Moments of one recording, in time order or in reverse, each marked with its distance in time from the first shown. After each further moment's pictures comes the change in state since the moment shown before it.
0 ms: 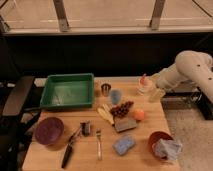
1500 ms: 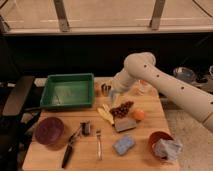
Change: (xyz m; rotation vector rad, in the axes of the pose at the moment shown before) arm -0.171 0.047 0.093 -0.142 -0.093 -0.330
